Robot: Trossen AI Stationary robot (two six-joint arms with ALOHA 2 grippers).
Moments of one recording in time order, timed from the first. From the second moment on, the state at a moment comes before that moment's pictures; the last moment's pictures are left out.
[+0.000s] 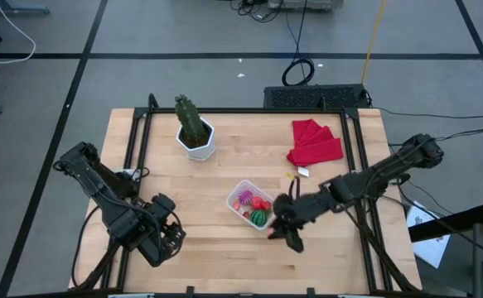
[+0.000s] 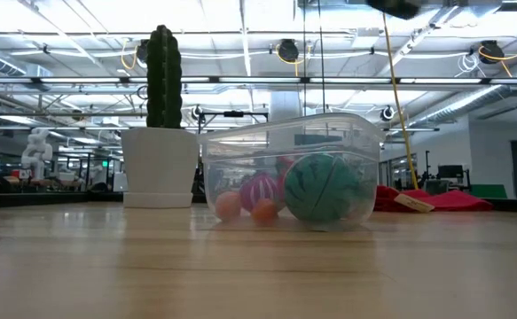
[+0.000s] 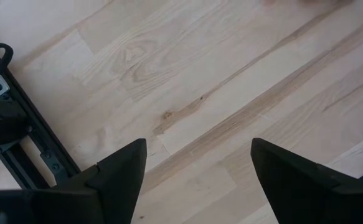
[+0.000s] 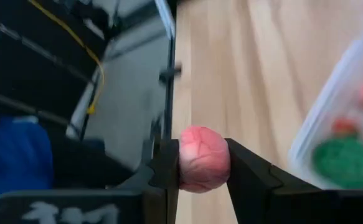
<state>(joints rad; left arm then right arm) -0.77 1.59 1.54 -1.57 -0.27 -1.76 0.45 1.42 1.11 -0.30 -0.05 0.70</state>
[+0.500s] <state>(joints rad) -0.77 1.58 1.54 -1.57 -0.26 -1.77 0.20 1.61 1.56 -0.76 -0.16 0.33</state>
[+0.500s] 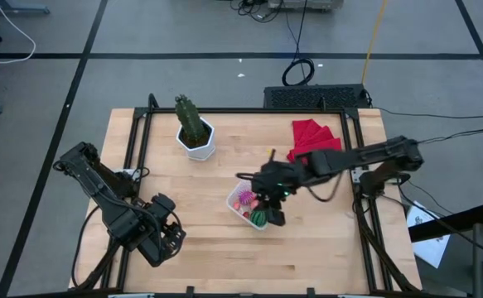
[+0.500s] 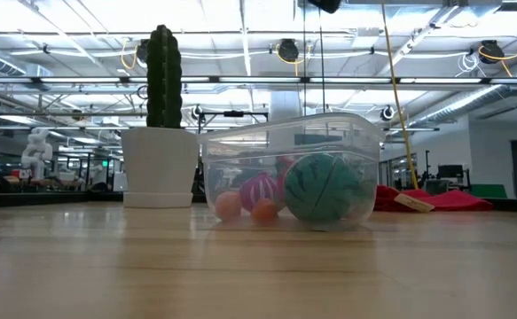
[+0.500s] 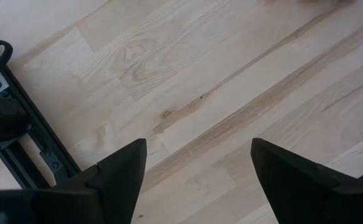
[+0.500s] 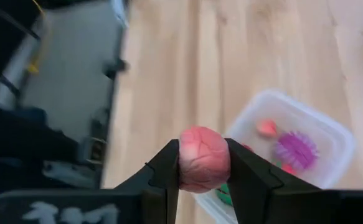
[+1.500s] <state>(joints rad) -0.77 1.58 1.54 -1.57 -0.26 -1.78 0.12 2.03 1.66 -0.95 -0.26 0.09</state>
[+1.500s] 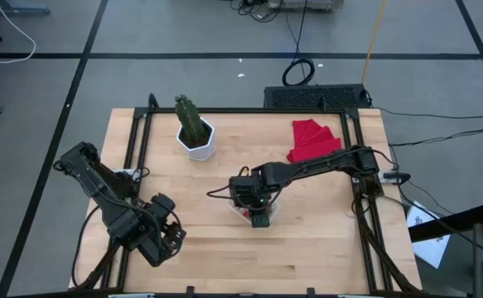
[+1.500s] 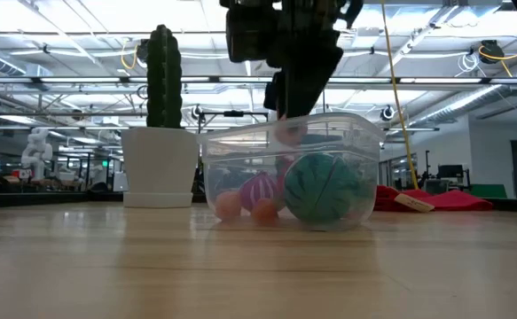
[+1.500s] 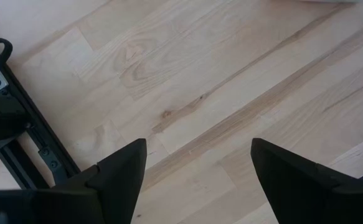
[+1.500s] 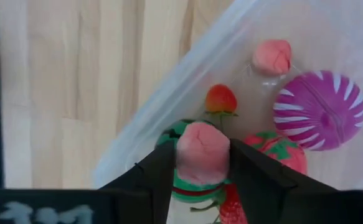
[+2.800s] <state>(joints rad) -0.77 1.58 1.54 -1.57 -0.27 -1.78 0.11 1.81 1.64 -0.98 -0.26 0.08</state>
